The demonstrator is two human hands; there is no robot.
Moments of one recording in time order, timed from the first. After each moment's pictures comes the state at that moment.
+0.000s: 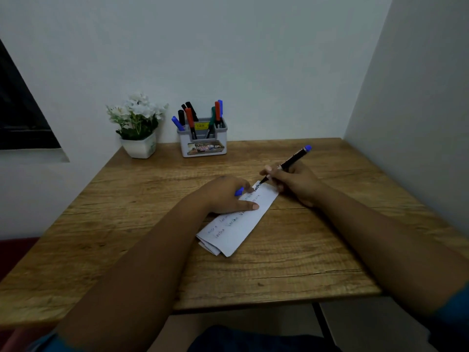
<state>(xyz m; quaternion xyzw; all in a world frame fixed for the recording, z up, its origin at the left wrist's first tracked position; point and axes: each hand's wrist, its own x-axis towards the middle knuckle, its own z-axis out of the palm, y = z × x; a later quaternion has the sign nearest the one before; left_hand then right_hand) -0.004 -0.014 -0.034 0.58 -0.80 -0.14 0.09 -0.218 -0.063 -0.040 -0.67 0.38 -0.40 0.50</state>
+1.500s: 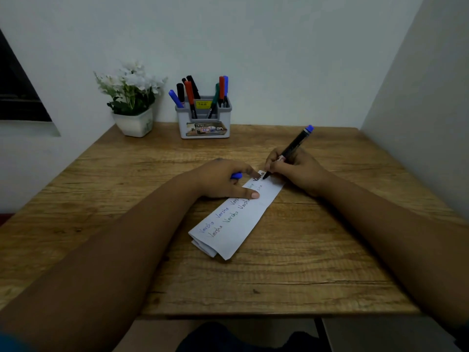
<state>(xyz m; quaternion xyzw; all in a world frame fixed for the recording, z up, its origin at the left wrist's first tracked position) 0.006 -0.029 -0.039 0.55 -0.81 -0.17 0.13 -0.212 -0.075 -0.039 -0.78 0.35 -0.32 0.41</state>
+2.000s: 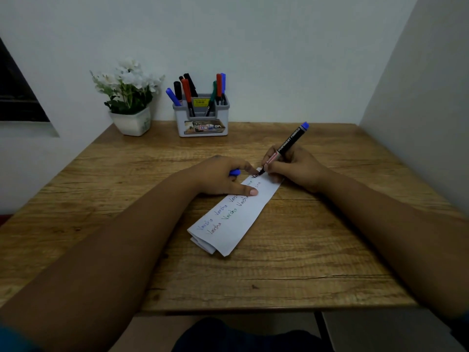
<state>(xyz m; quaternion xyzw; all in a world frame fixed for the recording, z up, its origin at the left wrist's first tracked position) 0.005 -0.029 -0.037 0.55 -0.80 -0.18 0.13 -0.212 -0.073 -0.038 -0.77 0.37 -0.31 0.42</state>
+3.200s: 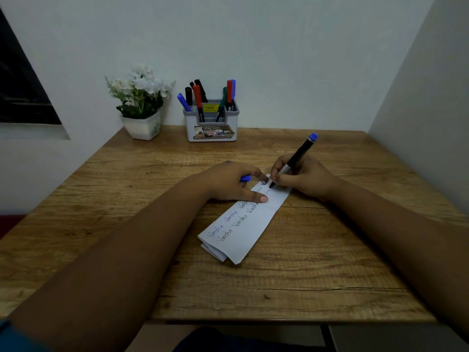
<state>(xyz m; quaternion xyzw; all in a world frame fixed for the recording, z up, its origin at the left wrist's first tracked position) 0.004 -0.029 -0.036 0.55 -0.81 -0.18 0.12 -0.214 -0.073 -0.038 -0.82 0.35 -0.27 0.35</state>
